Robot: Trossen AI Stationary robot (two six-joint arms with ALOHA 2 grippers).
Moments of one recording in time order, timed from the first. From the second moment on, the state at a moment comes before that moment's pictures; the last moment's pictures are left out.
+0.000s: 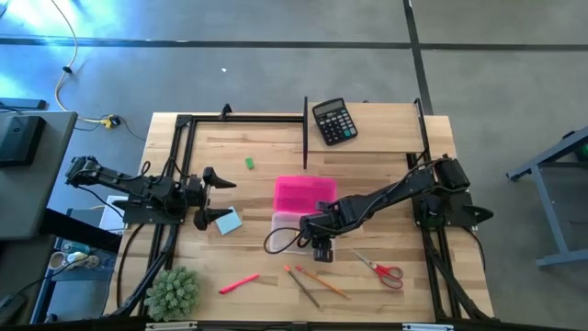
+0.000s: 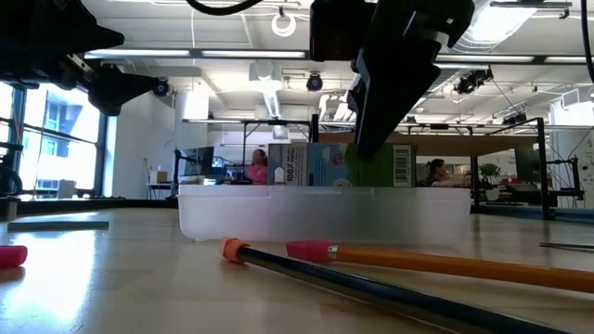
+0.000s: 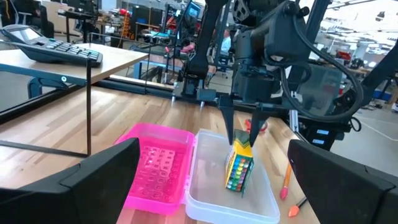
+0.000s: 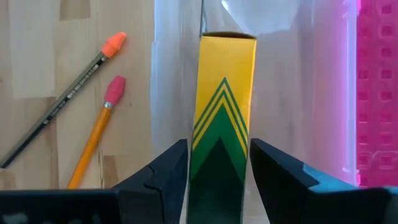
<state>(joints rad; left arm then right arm) -0.16 0.20 0.01 0.18 -0.28 -0.18 0.28 1.87 1.35 -0.64 0.01 0.33</state>
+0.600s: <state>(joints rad) -0.16 0.20 0.01 0.18 -0.28 -0.18 0.28 1.87 1.35 -0.66 0.02 0.33</state>
